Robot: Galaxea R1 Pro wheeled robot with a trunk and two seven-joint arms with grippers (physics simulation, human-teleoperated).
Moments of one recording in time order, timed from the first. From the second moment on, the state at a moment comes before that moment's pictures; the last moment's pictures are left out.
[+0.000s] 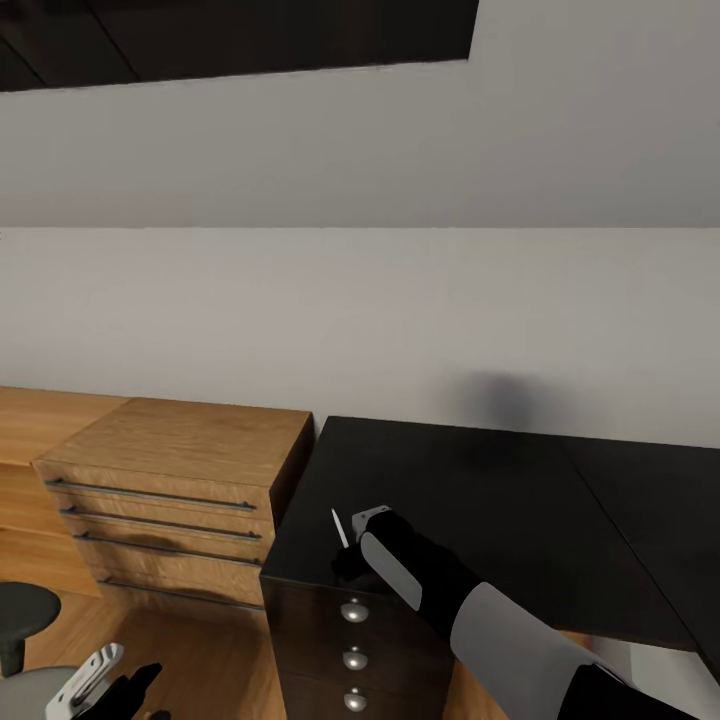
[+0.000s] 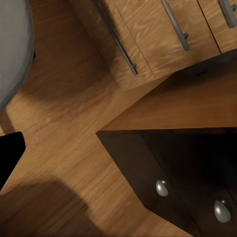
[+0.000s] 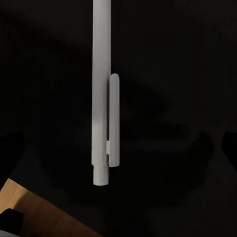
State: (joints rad) left arm 0.18 0.13 0.23 -1.55 1.05 0.54 0.44; right arm -0.78 0.17 0.79 -0.72 -0.76 0.83 -0.38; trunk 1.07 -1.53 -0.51
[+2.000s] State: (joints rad) left arm 0.18 0.13 0.24 -1.55 1.05 0.54 0.44; right arm -0.78 0.17 0.79 -0.72 -0.76 0.83 -0.38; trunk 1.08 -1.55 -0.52
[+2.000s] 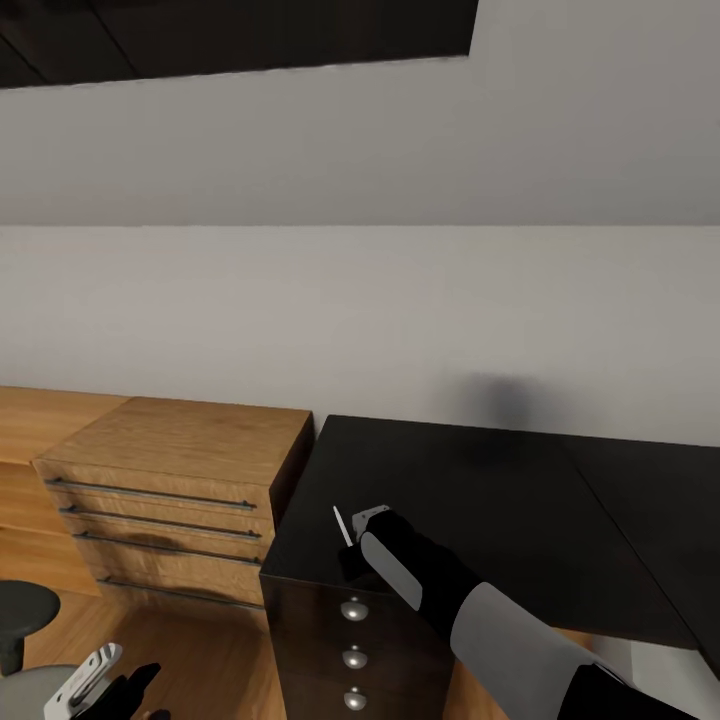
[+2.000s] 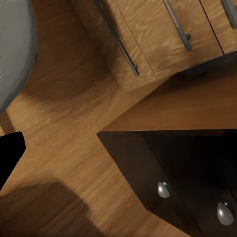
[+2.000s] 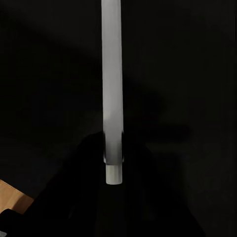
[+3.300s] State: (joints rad) left arm 0.21 0.09 0.24 -1.51 1.03 0.51 0.45; right arm -0.77 -0.05 0.61 -1.20 -0.76 1.05 -0.39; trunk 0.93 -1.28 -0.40
